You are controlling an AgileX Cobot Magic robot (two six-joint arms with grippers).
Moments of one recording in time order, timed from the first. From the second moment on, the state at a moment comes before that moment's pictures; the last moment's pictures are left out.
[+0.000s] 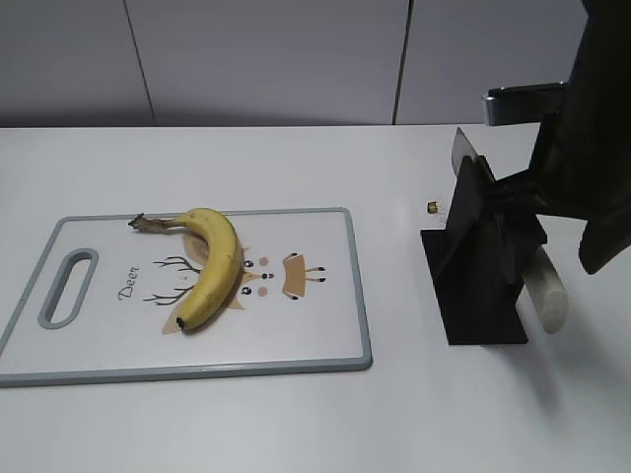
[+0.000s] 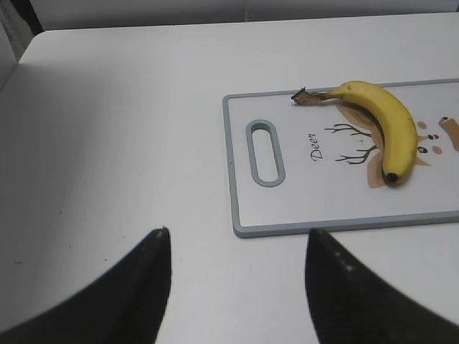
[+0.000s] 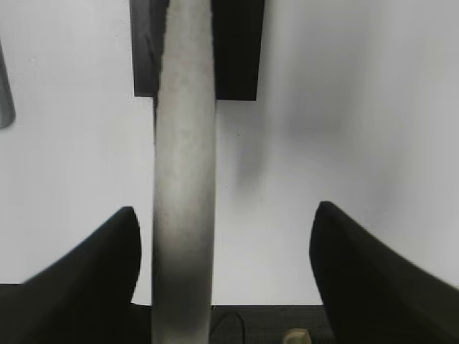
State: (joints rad) left arm -0.01 -0.01 -0.49 -0.14 1.08 0.18; right arm 0.40 1.67 -1.19 -0.05 1.17 0.39
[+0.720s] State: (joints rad) left arm -0.01 -0.01 -0.49 -0.14 1.08 0.18; right arm 0.40 1.72 -1.19 0.02 1.14 0.40
